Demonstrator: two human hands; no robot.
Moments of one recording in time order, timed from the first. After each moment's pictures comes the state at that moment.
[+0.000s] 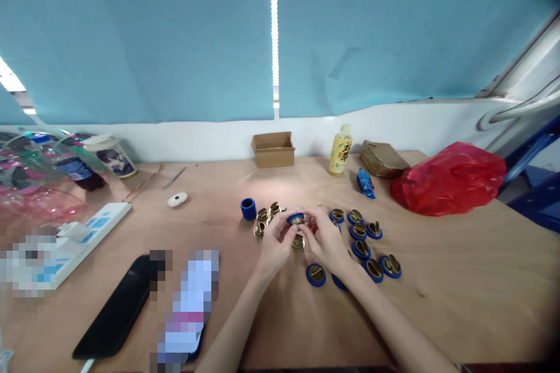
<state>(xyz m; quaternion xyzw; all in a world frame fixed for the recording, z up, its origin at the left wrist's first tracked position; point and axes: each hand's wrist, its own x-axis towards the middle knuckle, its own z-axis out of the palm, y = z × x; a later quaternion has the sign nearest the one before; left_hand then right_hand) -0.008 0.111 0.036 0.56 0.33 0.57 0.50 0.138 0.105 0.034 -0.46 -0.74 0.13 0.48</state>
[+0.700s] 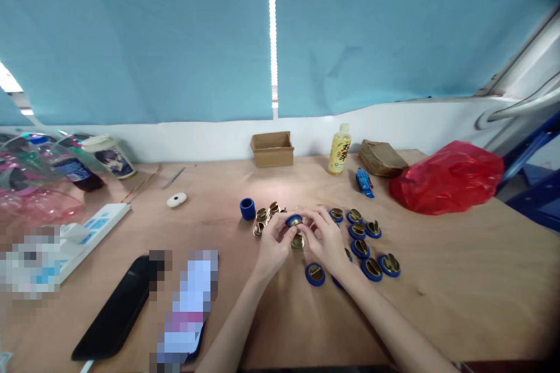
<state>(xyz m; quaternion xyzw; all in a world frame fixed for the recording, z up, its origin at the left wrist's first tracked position) -0.009 0.111 0.037 0.56 0.35 0.56 0.50 0.130 0.101 0.044 -0.45 -0.71 0.14 0.53</state>
